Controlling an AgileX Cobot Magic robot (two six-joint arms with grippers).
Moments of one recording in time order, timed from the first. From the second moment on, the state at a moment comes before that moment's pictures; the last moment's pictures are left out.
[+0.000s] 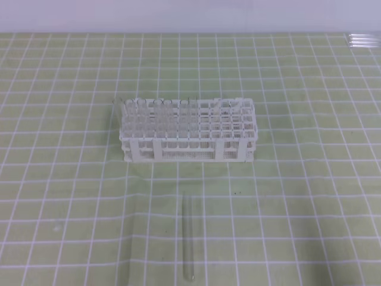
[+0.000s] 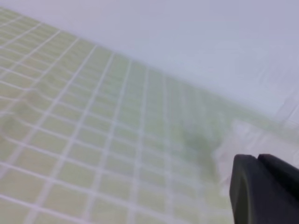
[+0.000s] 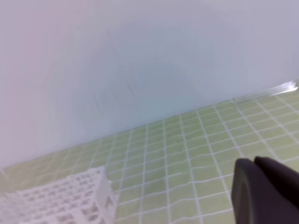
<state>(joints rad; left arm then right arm) -0.03 -0.01 0.01 -0.34 0.09 -0.16 0.06 0.00 0.00 0.54 0.04 -0.12</state>
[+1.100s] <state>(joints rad) -0.03 0.36 -0.39 -0.37 0.52 -0.03 0.06 0.39 -0.49 0.45 0.51 -0.12</state>
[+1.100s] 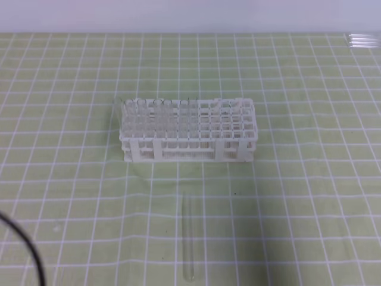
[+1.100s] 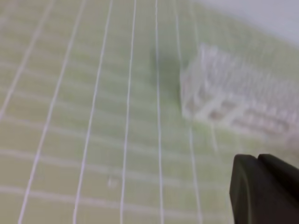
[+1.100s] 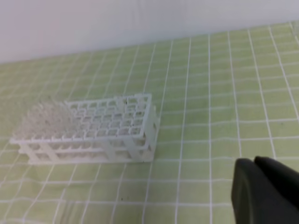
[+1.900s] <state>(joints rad) -0.14 0.97 -0.59 -0.63 0.63 0.30 0.11 0.85 -0.67 0.60 0.73 -0.31</state>
